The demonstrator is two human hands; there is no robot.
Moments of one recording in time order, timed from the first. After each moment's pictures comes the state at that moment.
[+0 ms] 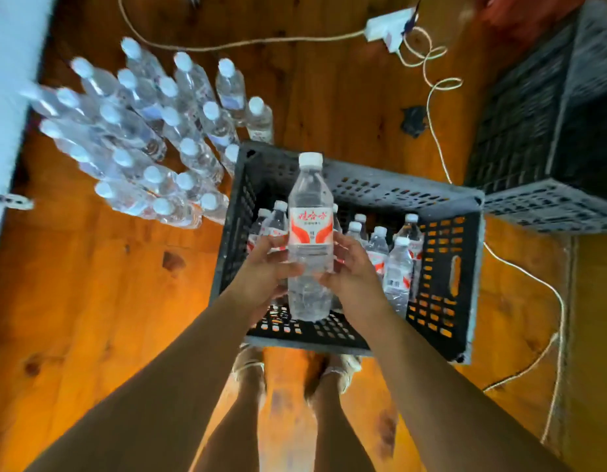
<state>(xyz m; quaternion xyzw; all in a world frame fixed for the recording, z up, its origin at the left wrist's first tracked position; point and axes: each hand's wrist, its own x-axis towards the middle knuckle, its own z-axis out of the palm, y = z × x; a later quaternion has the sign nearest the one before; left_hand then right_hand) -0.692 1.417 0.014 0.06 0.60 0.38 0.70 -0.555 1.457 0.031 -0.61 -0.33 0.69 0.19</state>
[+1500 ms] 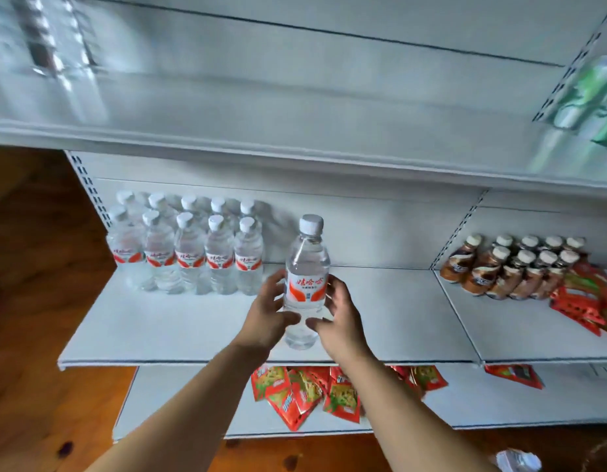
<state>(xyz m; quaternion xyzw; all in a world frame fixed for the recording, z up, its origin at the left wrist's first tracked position) -1.167 0.890 0.297 -0.10 0.64 0.76 0.03 -1.188 1.018 0.283 0.03 -0.79 0.61 -0.07</state>
